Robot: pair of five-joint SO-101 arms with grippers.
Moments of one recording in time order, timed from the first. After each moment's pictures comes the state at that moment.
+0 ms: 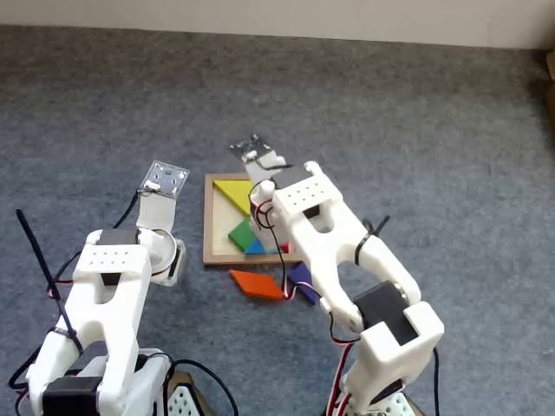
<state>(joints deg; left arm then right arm) -8.8 -26.6 60.5 50.5 -11.1 -33.1 10.1 12.3 66.2 10.1</state>
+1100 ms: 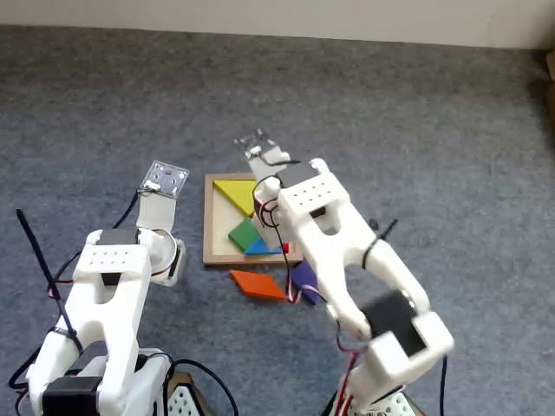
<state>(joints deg) -8.8 -26.6 60.5 50.5 -11.1 -32.4 4.8 13.2 68.4 10.1</state>
